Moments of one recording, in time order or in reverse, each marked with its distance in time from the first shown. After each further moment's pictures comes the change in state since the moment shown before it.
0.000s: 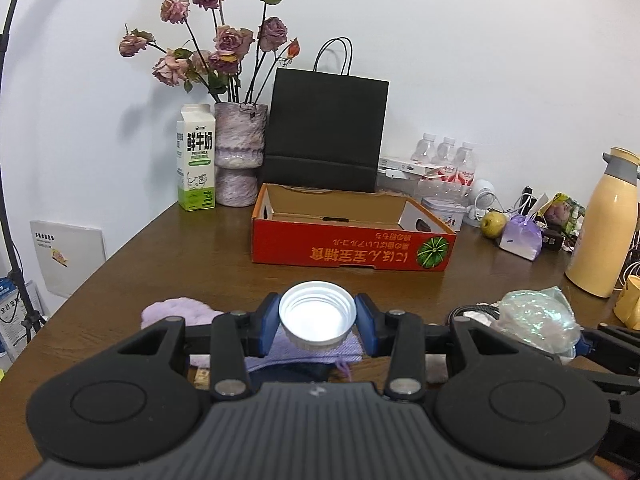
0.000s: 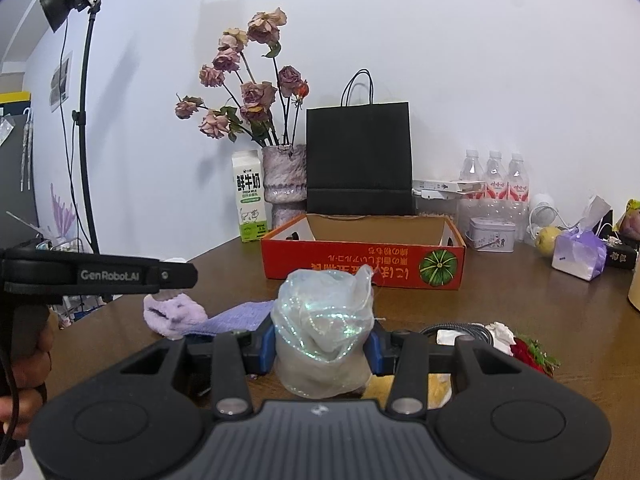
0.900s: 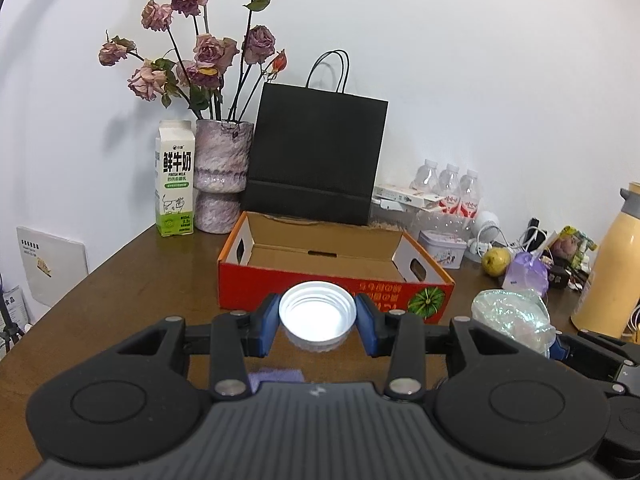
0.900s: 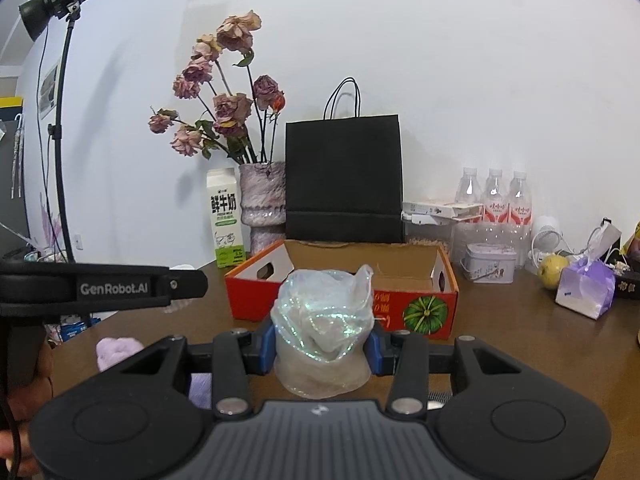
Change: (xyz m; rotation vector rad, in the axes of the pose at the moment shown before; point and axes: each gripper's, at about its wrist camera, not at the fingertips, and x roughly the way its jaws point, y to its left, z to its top) left arm 0.060 -0.029 0.046 -0.048 -0.047 0.004; right arm 0.064 -0.040 0.048 -0.005 -0.026 -0.012
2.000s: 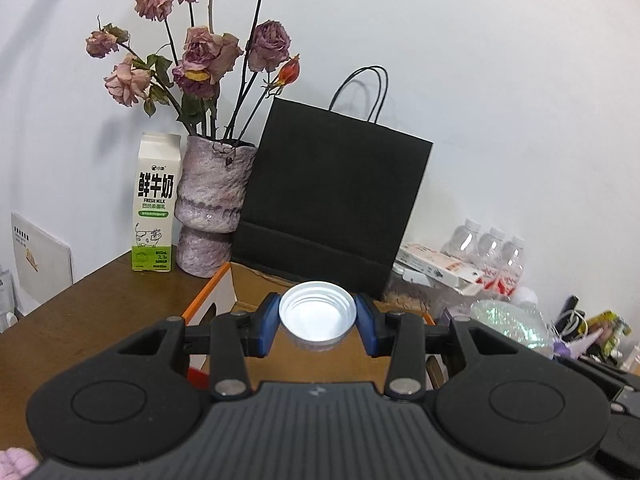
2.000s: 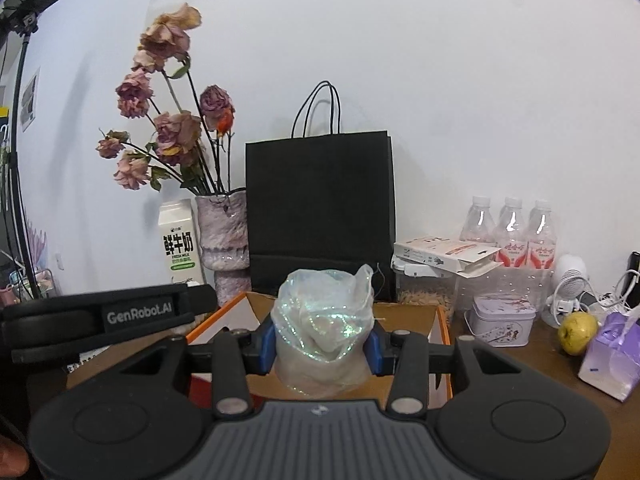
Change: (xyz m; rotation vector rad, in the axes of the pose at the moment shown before) left arm 0.133 -0.021 0.078 -0.152 -0.059 0.076; right arm 0.134 -0.056 0.095 0.009 0.007 0.013
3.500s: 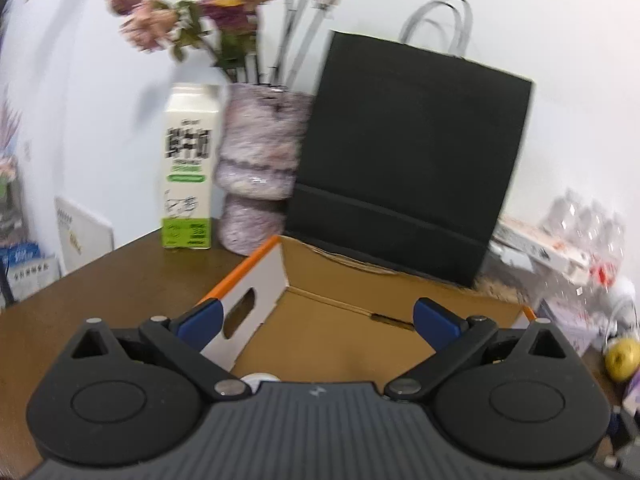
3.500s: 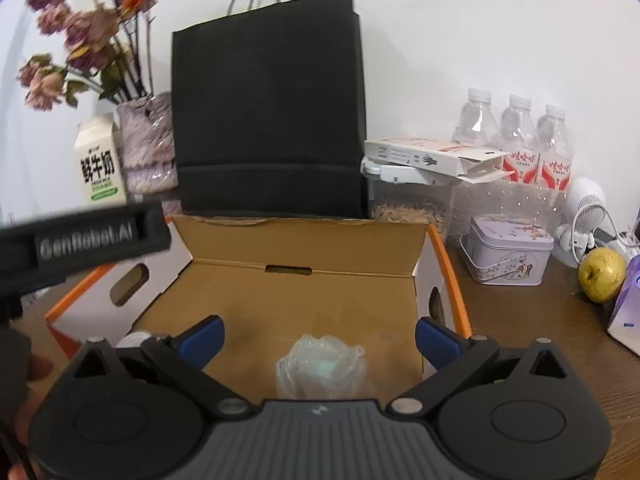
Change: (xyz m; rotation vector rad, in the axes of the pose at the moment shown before) left arm 0.100 0.018 -0.027 -0.029 0.039 0.229; right arm 0.123 -0.028 -0.044 0.025 0.215 -0.104
